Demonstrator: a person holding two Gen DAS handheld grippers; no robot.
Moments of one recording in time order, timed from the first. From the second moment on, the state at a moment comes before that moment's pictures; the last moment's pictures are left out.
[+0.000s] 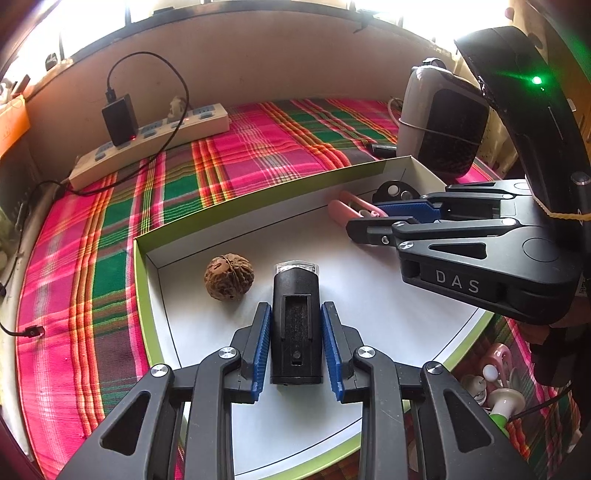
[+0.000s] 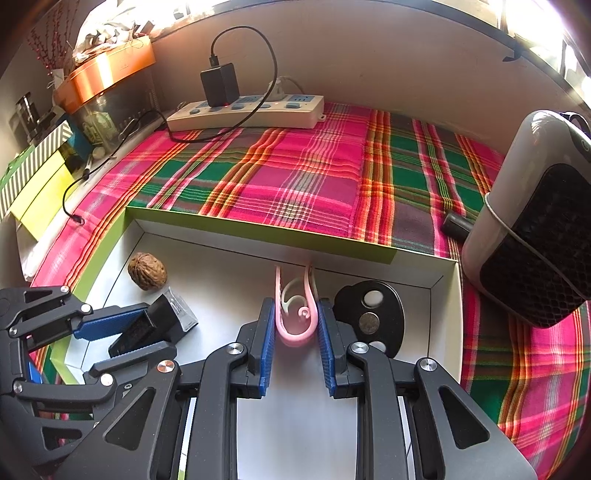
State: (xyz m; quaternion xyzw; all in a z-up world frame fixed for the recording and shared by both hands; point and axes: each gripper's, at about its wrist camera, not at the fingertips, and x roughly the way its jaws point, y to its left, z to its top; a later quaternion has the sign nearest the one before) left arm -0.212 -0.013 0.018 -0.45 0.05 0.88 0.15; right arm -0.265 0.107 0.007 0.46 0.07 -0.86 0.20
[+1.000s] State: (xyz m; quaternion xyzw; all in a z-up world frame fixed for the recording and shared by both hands) left arm -0.205 -0.016 0.024 -0.44 0.04 0.88 0.15; right arm -0.261 0.109 0.009 0.46 0.06 -0.86 0.20
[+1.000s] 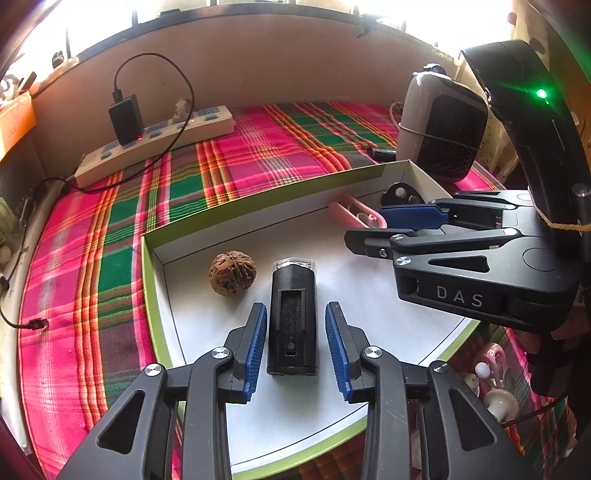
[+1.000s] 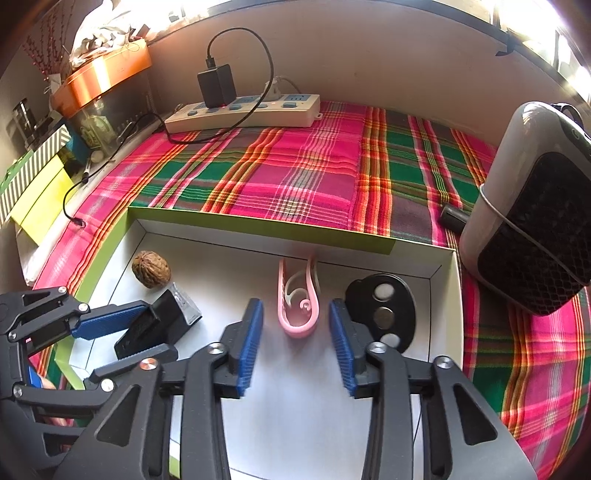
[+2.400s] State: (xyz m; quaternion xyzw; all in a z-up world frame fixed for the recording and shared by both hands) left arm -0.076 -0.033 0.048 -0.39 -0.04 0.90 0.18; right arm -0.129 0.163 0.048 0.39 0.02 -0.90 0.18
